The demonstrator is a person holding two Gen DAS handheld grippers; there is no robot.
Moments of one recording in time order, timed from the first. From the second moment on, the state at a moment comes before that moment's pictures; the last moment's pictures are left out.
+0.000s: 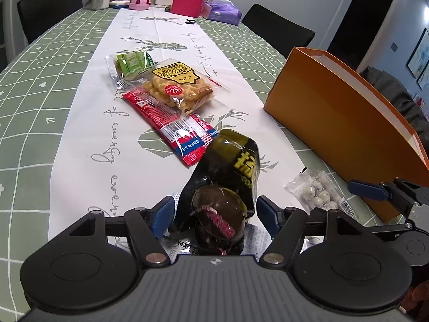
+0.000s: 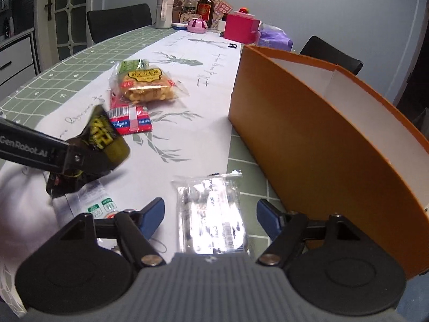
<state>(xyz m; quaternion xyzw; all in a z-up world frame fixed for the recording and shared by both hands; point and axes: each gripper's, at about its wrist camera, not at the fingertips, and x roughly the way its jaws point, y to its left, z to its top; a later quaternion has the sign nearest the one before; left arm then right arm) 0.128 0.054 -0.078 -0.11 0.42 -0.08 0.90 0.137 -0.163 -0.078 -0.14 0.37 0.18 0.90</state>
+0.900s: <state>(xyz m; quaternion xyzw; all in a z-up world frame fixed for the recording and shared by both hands) 0.129 0.024 -0.060 -0.01 0.43 -0.07 0.90 0.140 -0.164 -0.060 -0.16 0.40 0.22 0.87</state>
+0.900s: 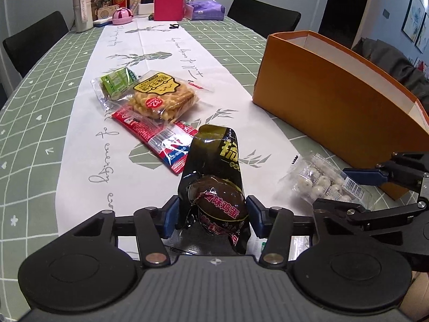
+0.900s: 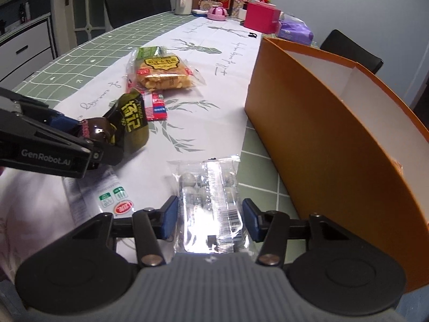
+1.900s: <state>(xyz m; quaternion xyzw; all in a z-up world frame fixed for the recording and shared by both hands) 0.211 -0.080 0.070 0.11 0.40 -0.18 0.89 0.218 -0.240 0.074 -0.22 0.35 0.20 0.89</state>
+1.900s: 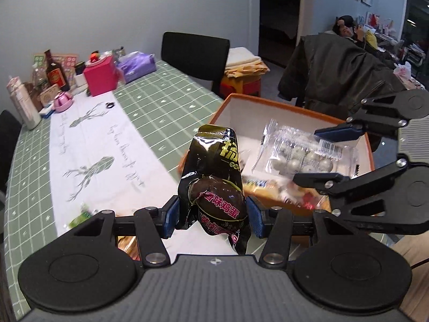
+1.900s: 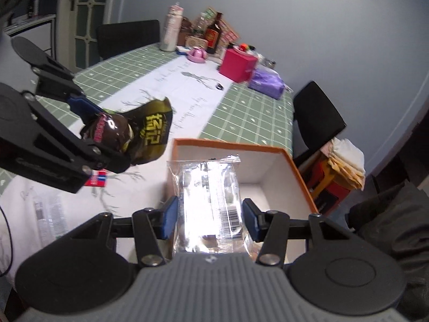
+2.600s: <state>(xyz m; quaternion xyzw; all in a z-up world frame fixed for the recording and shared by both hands) 0.299 -0.173 -0.005 0.13 0.48 -0.23 0.84 0.298 -0.311 0.004 -0.21 0.44 0.15 0.86</state>
